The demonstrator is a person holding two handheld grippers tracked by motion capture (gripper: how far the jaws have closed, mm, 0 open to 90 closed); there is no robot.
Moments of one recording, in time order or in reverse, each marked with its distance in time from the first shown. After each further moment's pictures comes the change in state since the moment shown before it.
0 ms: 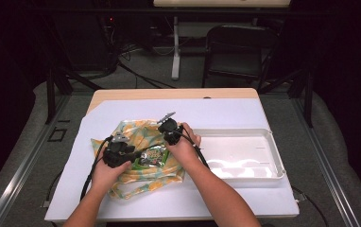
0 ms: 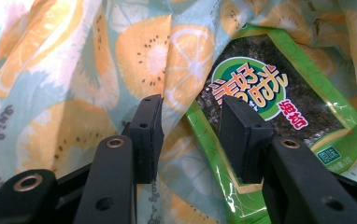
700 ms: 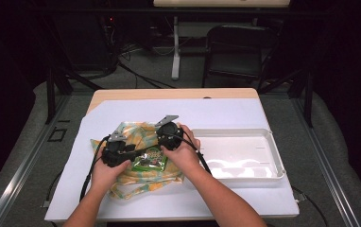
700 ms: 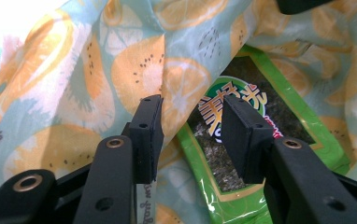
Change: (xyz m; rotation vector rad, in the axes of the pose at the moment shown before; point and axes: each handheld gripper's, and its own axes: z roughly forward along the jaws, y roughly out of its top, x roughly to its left) left arm -0.001 0.003 -0.009 -0.054 -0.039 -0.029; right arm 0.017 -0.003 -0.048 -0.133 0.083 -0.011
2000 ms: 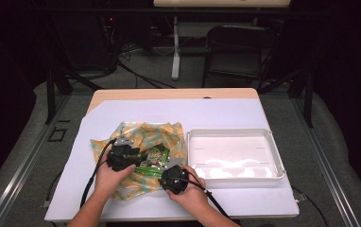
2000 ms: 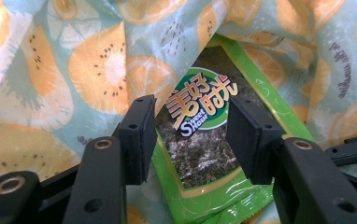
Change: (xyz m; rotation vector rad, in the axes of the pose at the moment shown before) left arm -0.020 -0.003 0.005 0.007 -0.020 0.016; right arm 0.059 -0.101 -0.021 0.088 0.218 -0.033
